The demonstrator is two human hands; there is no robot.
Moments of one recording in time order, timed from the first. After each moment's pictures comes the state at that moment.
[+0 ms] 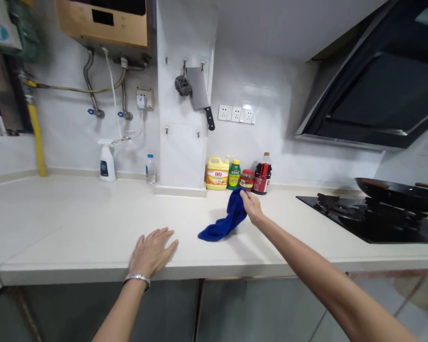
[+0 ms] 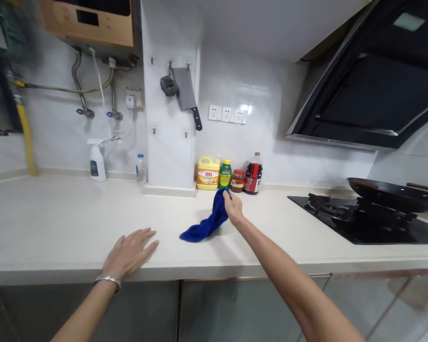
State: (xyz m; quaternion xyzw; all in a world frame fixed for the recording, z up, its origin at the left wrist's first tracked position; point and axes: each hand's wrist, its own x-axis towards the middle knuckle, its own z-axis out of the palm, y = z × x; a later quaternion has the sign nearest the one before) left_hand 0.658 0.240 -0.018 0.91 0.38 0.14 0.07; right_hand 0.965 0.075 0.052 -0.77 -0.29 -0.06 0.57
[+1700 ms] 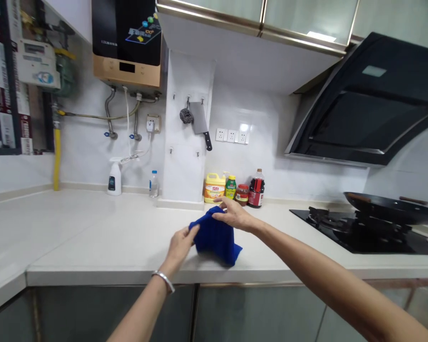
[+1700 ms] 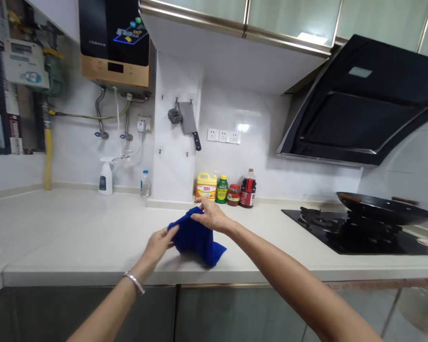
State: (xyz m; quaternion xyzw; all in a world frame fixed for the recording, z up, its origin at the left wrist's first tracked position) left_hand 0.697 0.165 0.040 0.72 0.22 0.35 0.55; right_hand 0.854 0.033 0.135 -0.71 -0.56 0.02 0.42
